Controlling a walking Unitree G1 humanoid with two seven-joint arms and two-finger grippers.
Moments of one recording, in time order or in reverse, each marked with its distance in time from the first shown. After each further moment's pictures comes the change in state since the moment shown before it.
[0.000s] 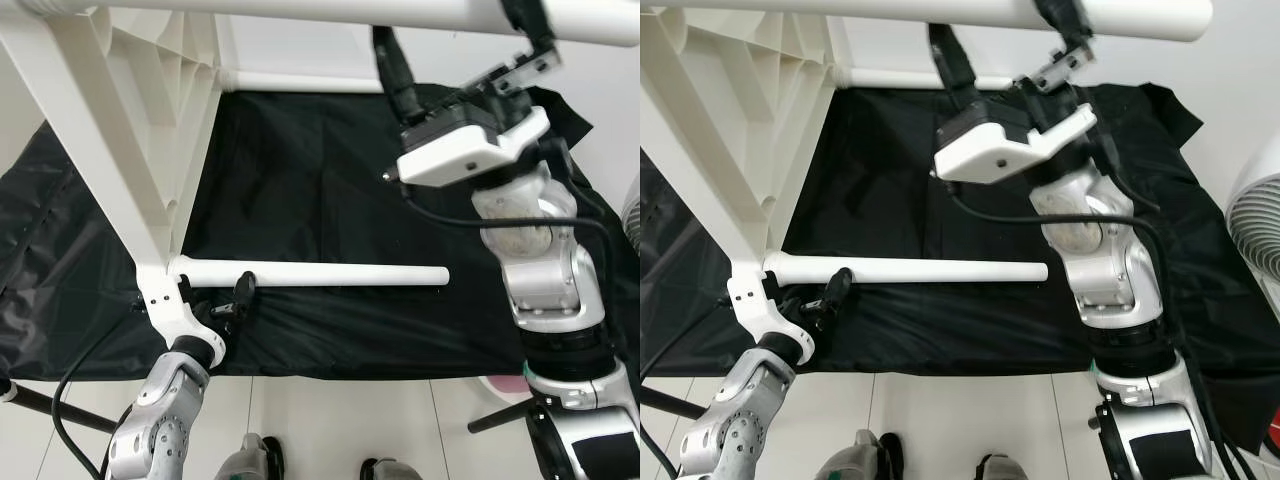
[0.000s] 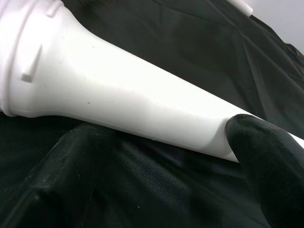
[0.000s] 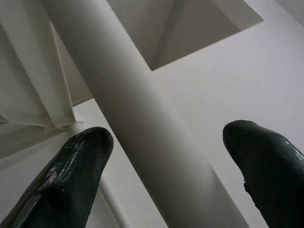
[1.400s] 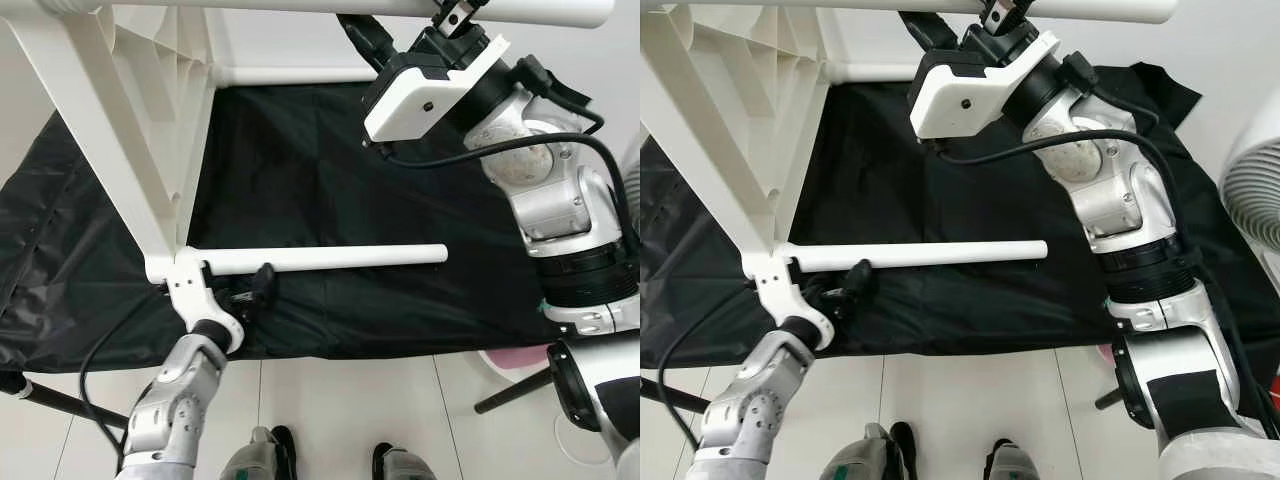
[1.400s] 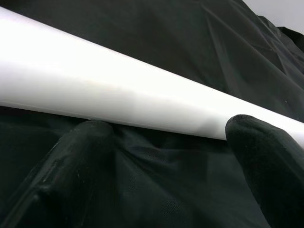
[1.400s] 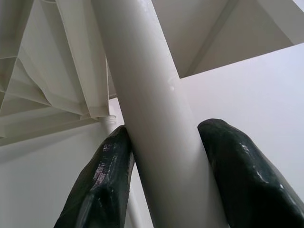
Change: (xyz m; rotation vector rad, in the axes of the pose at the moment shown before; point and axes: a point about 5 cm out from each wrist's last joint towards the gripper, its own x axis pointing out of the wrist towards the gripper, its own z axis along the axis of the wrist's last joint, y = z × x) left arm 0.020 -0.017 -0.005 -0.001 0.044 -0.065; right arm 0.027 0.017 -0.031 -0.013 -0.014 0.246
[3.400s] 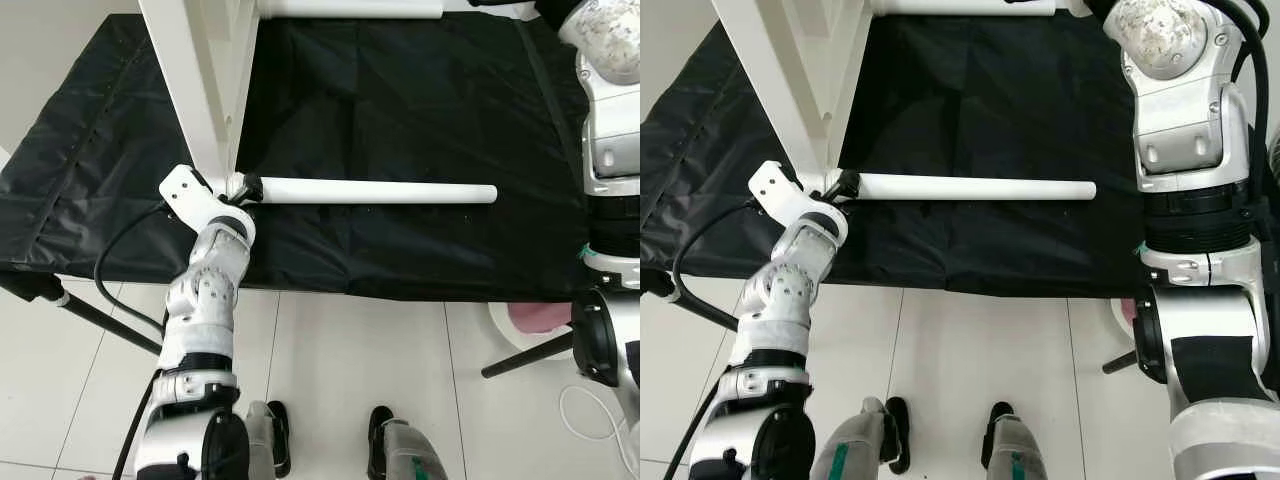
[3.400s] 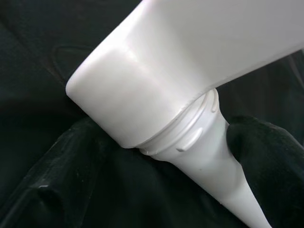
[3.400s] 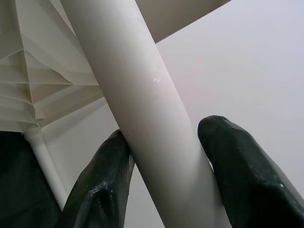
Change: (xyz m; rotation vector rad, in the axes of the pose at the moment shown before) left arm 0.086 -0.024 0.072 -0.376 -0.111 0.335; right arm 0.007 -0.069 -0.034 0.142 0.289 -0.040
